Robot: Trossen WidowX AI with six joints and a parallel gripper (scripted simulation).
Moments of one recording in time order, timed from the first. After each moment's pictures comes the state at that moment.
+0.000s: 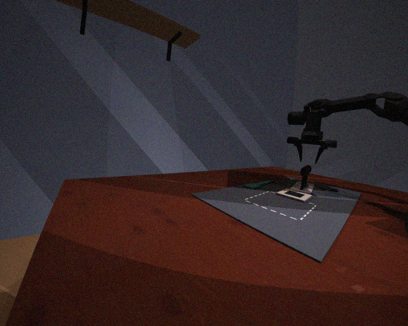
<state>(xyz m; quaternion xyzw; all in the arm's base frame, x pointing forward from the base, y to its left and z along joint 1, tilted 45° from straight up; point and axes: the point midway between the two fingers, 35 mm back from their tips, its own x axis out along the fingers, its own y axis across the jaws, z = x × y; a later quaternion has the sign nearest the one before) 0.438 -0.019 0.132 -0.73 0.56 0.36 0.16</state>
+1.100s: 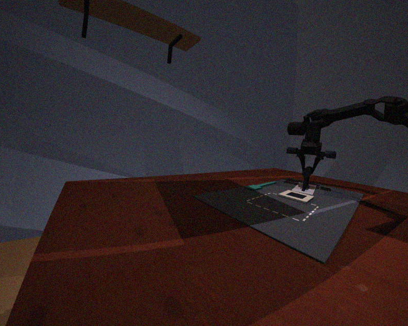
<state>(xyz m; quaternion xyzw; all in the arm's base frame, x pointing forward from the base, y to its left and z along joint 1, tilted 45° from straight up) 0.444 -0.046 0.104 -0.73 0.56 0.35 0.17</state>
